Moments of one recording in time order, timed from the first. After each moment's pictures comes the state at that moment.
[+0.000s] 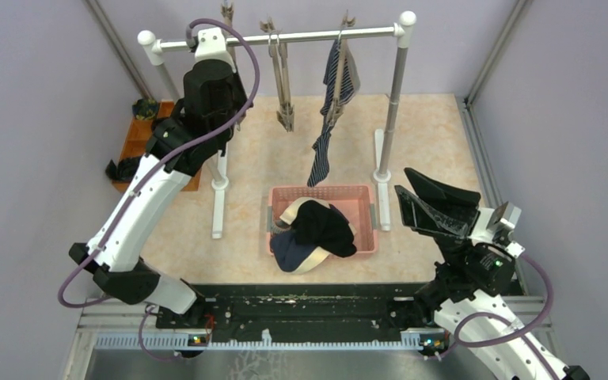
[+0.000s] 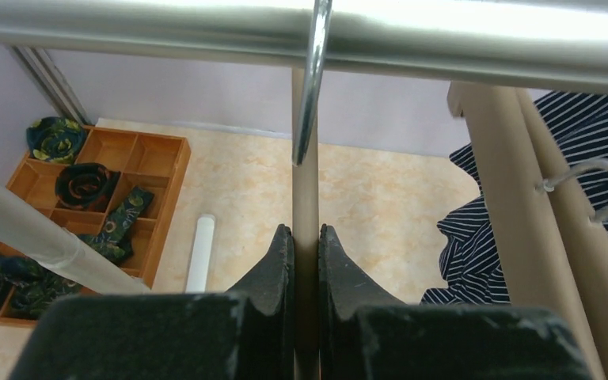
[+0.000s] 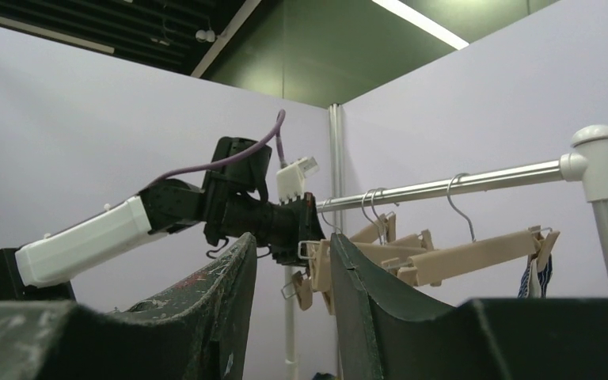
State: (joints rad) left arm -0.69 1.48 1.93 -0.64 -0.73 -0.26; right arm 0.57 0.41 0.46 1.00 -0.23 0.36
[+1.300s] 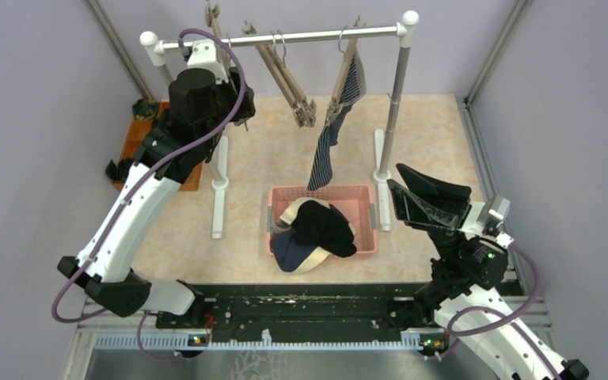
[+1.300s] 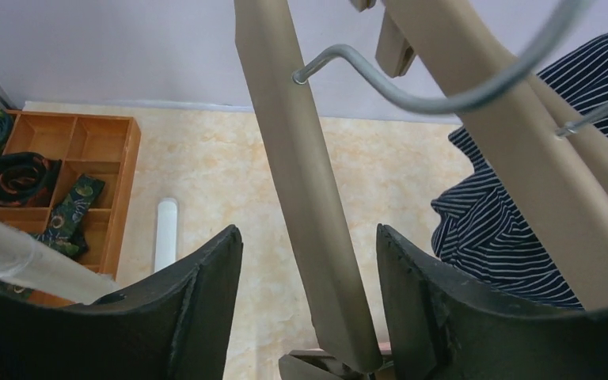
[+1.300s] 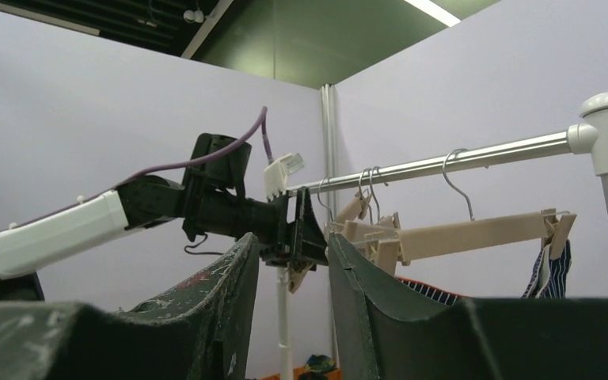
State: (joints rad) left arm -0.59 1.41 1.78 -0.58 -0.48 -0.29; right arm 0.57 0.45 0.45 1.01 -0.22 0.34
